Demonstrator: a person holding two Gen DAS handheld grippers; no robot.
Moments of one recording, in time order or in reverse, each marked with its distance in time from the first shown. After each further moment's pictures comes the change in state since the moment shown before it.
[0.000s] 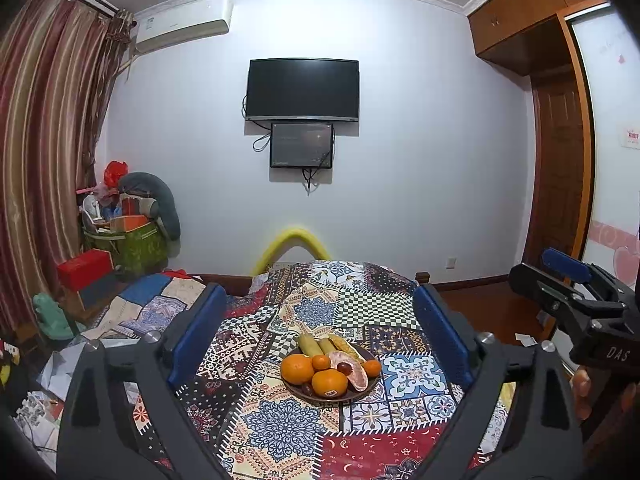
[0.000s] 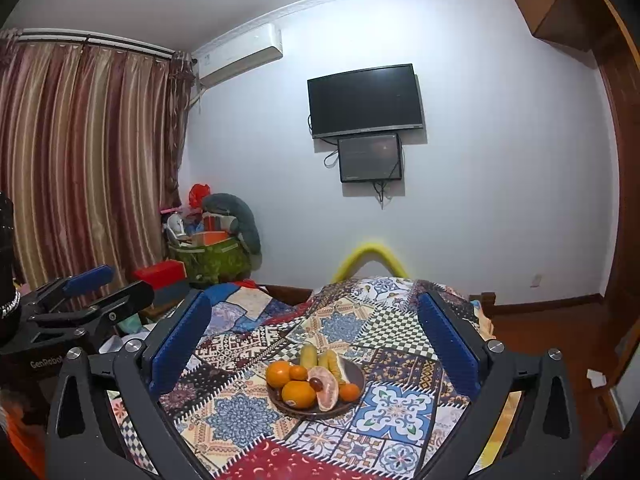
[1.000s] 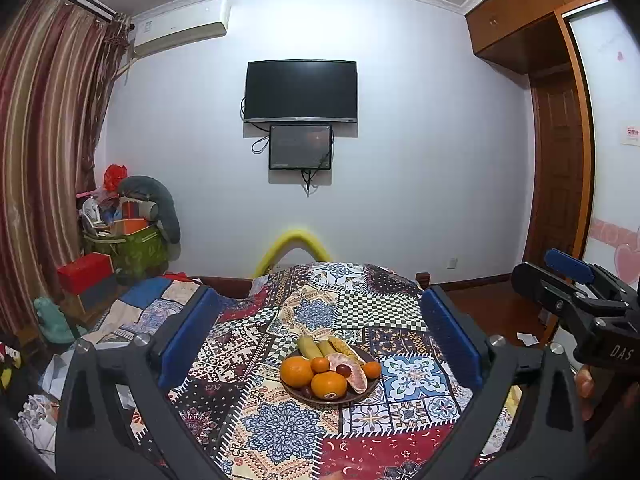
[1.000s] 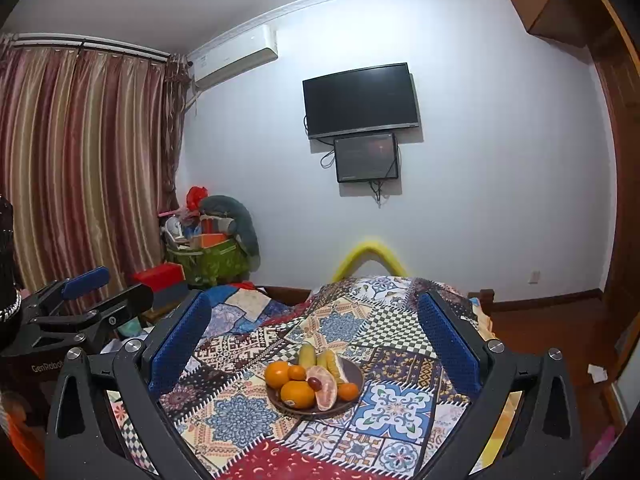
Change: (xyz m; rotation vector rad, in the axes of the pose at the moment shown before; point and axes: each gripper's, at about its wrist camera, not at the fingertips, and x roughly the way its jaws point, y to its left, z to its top) left arm 0.003 -0.009 0.001 0.013 -0.004 0.002; right arm -0.010 -0.006 0.002 0.016 -0.003 -0.008
